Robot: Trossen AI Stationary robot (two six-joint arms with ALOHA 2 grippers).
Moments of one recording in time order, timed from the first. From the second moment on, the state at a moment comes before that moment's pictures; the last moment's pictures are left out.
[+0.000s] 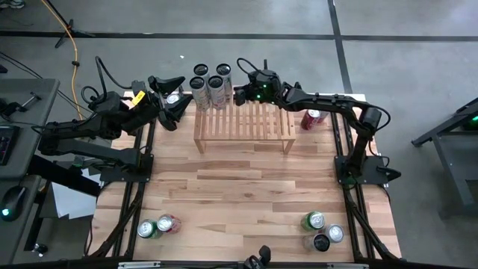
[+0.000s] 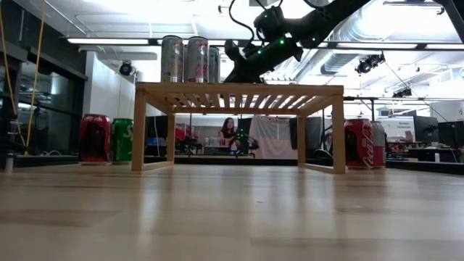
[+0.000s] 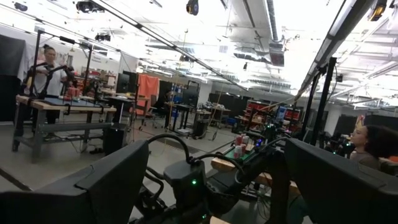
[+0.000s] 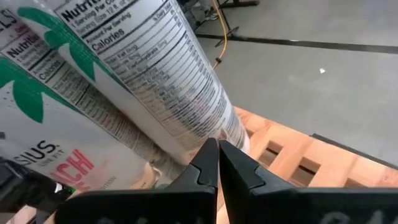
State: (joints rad) left arm 0.06 0.83 1.00 0.18 -0.42 -0.08; right arm -0.49 1.83 1.36 0.12 0.01 0.52
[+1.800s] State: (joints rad) left arm 0.06 0.83 1.00 0.16 -0.37 -0.08; right arm -0.56 1.70 1.36 -0.16 0.00 0.25
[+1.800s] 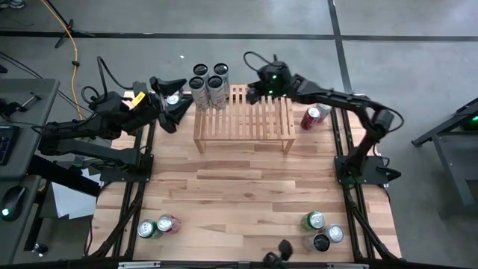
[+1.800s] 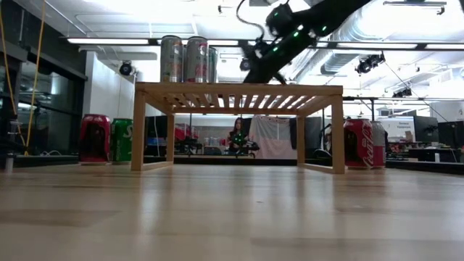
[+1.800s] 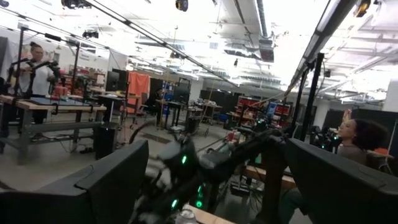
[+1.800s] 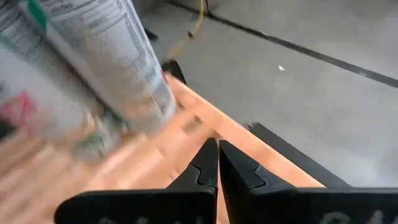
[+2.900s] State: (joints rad) left arm 0.06 0.78 1.00 0.04 -0.27 0.00; right arm -0.26 1.08 1.36 -0.57 -0.17 0.07
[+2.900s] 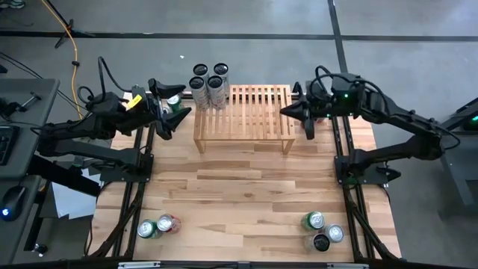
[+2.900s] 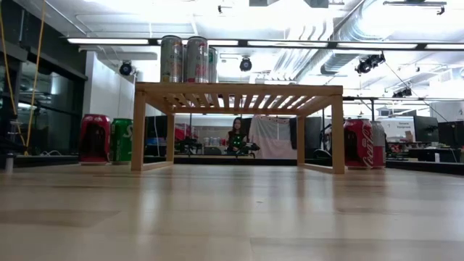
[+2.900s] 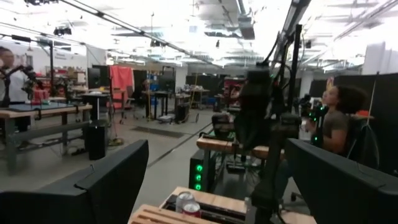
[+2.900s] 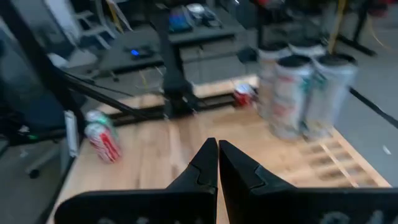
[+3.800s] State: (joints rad) left arm 0.06 0.76 1.00 0.00 -0.19 -0.12; right arm -0.20 1.11 1.36 -0.43 -0.15 0.07
